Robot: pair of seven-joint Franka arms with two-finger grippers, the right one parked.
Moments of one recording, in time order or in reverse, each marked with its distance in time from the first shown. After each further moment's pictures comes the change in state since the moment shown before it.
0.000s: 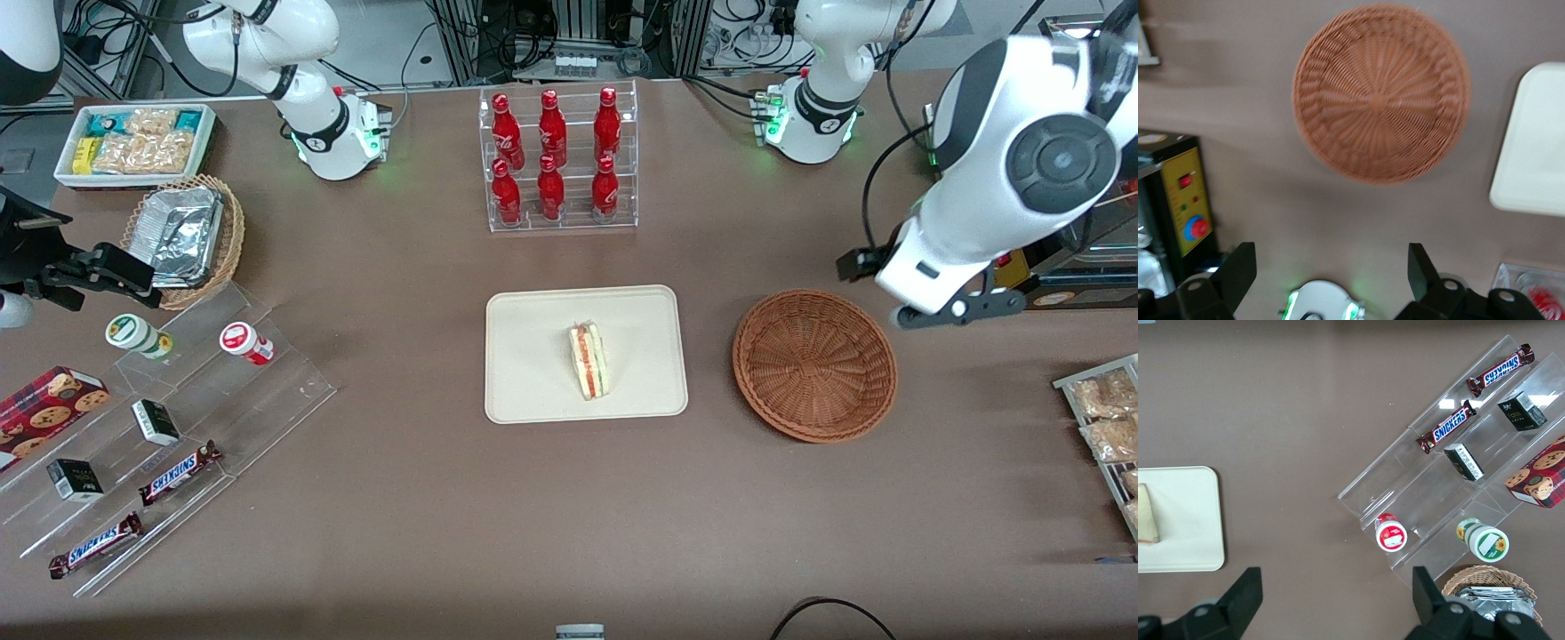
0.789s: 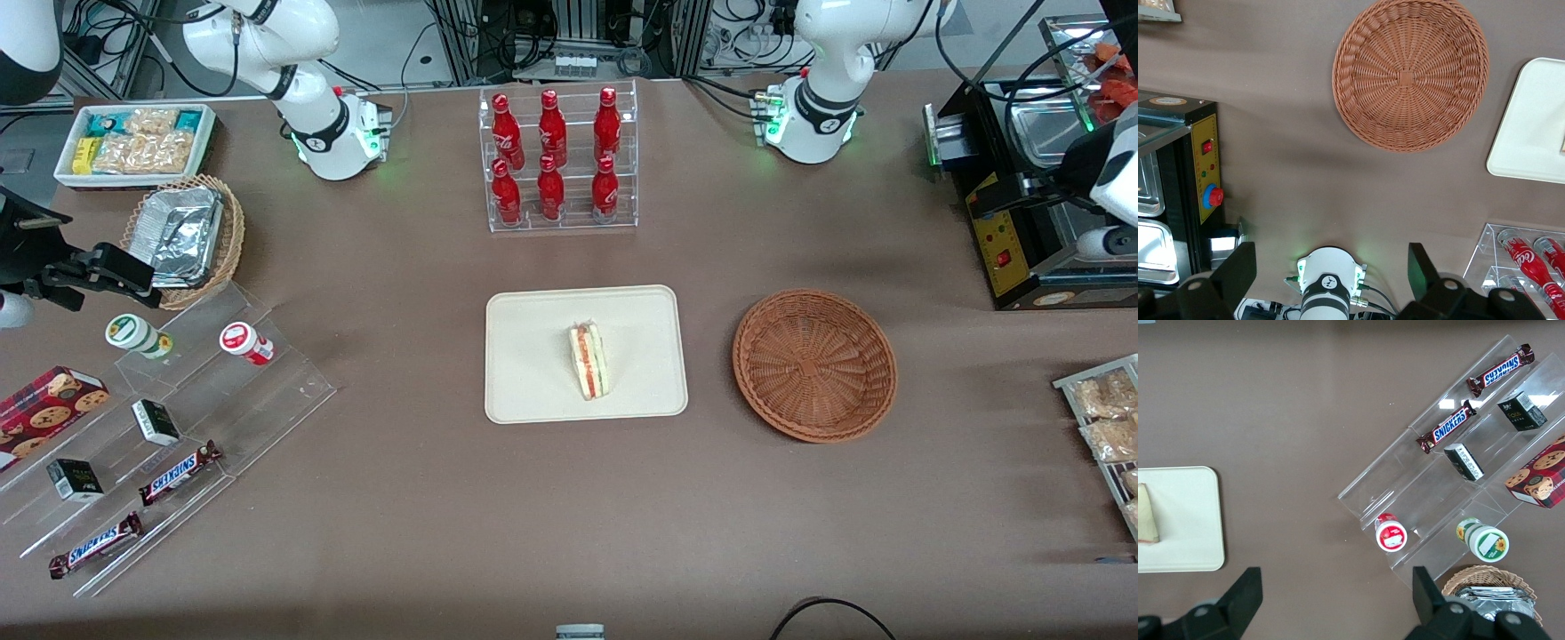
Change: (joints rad) arm -0.004 -0.110 0.296 0.056 -0.134 -0.140 0.211
